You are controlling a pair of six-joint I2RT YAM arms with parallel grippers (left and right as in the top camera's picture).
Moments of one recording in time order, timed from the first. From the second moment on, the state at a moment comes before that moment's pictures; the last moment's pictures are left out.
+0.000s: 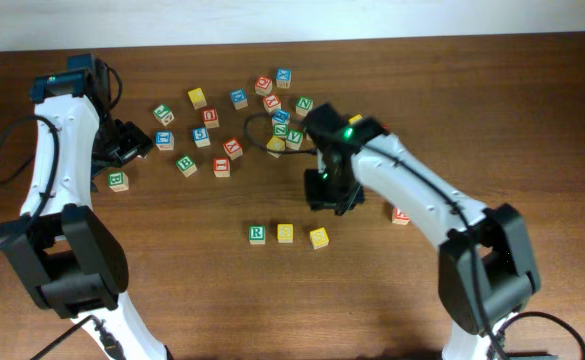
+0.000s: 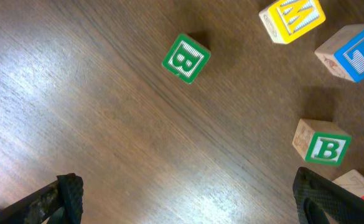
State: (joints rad) left arm 0.17 2.03 1.84 -1.37 -0.17 -0.58; right arm 0.50 1.92 1.56 -1.12 -0.21 0.47
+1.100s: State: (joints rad) left arm -0.30 1.41 1.36 -1.33 0.02 -0.46; right arm 0.28 1.61 1.19 -1.12 -0.28 0.37
